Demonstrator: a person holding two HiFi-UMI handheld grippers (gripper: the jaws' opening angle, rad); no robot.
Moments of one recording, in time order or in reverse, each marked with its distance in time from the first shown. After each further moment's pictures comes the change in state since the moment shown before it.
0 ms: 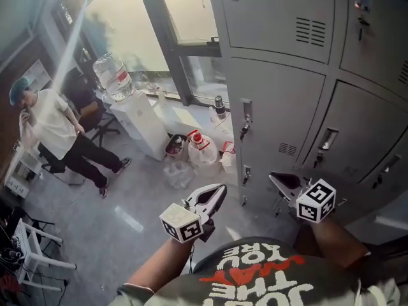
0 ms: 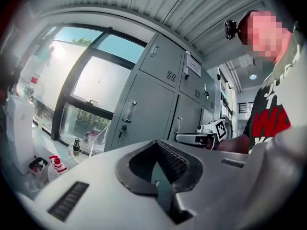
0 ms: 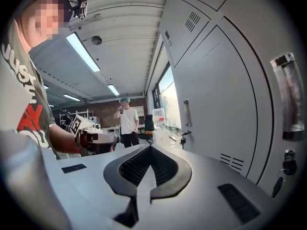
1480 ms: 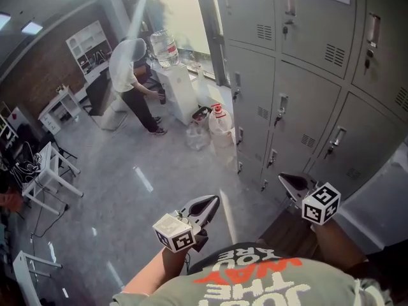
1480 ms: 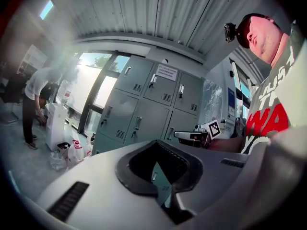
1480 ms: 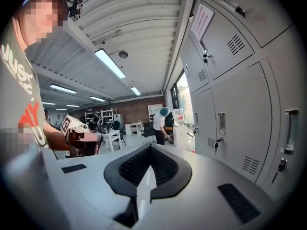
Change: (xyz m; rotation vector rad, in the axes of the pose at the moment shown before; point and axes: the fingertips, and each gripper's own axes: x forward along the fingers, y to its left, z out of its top) left arm -0.091 -0.440 -0.048 -0.040 -0.089 0.338; right arm -0.375 0.112 0.007 -0.060 0.047 0.232
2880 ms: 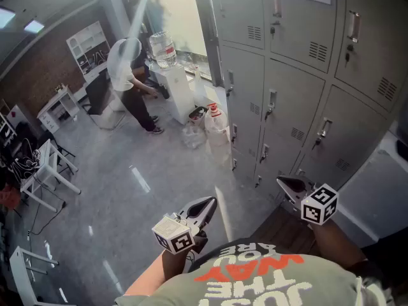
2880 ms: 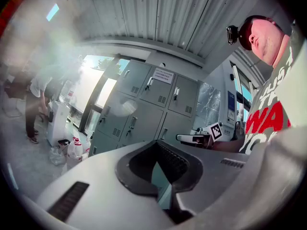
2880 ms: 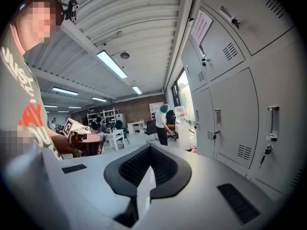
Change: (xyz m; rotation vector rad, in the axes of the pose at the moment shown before) left arm -0.026 -0.063 -0.018 -0.038 -0.039 0.018; right arm -0.067 0.034 -0.016 0.034 0.026 0.022
